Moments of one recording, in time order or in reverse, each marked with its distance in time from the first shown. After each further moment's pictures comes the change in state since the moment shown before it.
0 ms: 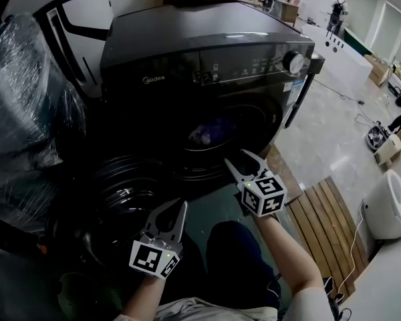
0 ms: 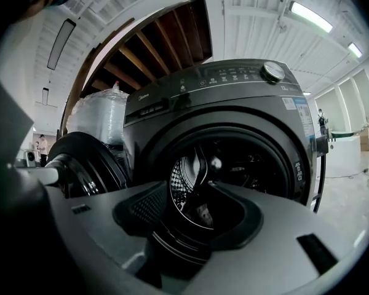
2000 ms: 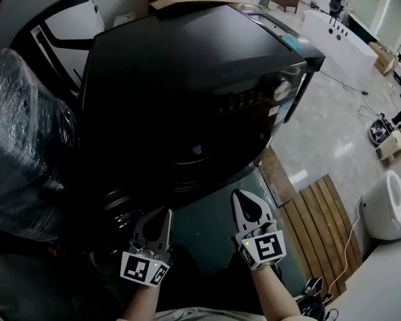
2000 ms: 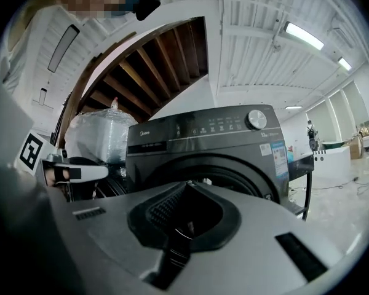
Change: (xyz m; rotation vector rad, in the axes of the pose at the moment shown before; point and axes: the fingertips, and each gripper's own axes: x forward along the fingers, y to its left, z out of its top) left arm 0.054 0.010 0.074 -0.020 0.058 0.084; right arm -0.087 0.000 0.076 -0.032 -0.117 -0.074
